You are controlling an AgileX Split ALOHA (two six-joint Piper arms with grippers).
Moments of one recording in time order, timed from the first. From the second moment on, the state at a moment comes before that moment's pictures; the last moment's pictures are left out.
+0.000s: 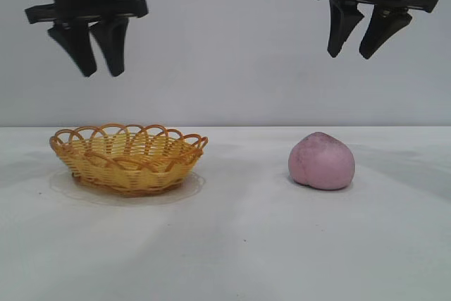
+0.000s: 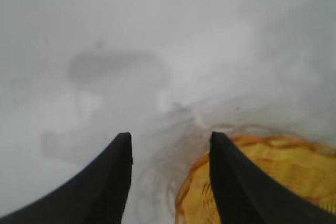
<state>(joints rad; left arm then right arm) -0.23 2.04 -1.64 -0.09 0.88 0.20 0.25 1.94 -1.50 0.18 0.65 -0.17</state>
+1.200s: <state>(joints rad) -0.21 1.88 -1.08 -0.87 0.70 0.46 0.25 1.94 -1.50 0.18 0.70 -0.20</state>
